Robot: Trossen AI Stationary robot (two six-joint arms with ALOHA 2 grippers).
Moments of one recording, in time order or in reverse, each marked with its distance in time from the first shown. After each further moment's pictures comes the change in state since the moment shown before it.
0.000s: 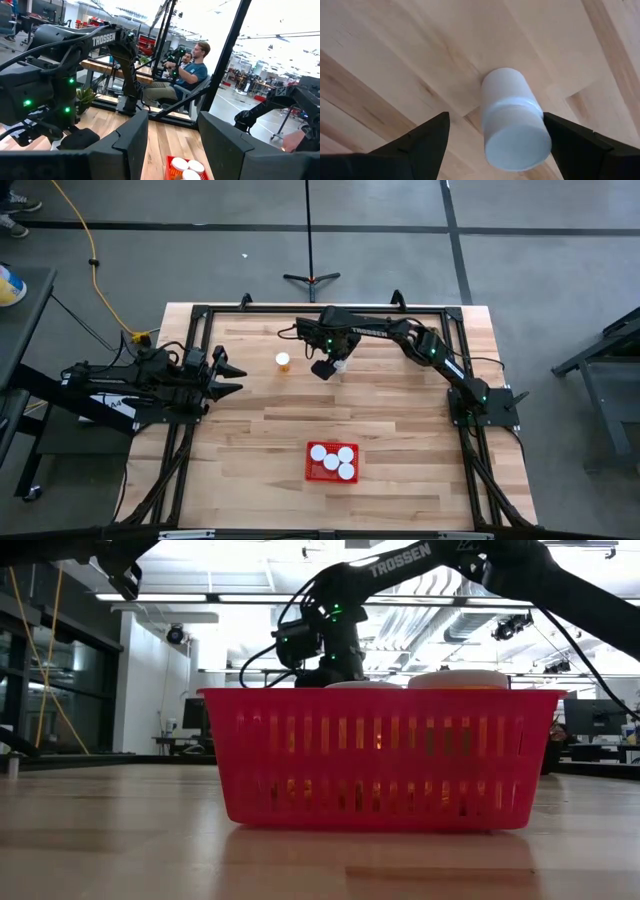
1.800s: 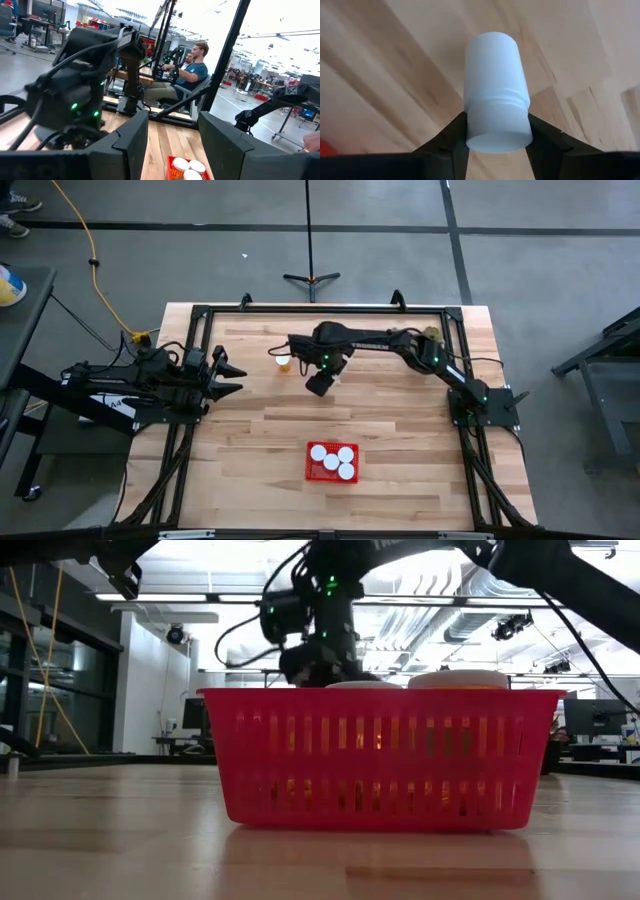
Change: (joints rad) left arm 0.000 0.000 0.000 0.002 0.000 0.012; right arm 0.120 -0.034 -0.004 0.037 -0.015 0.041
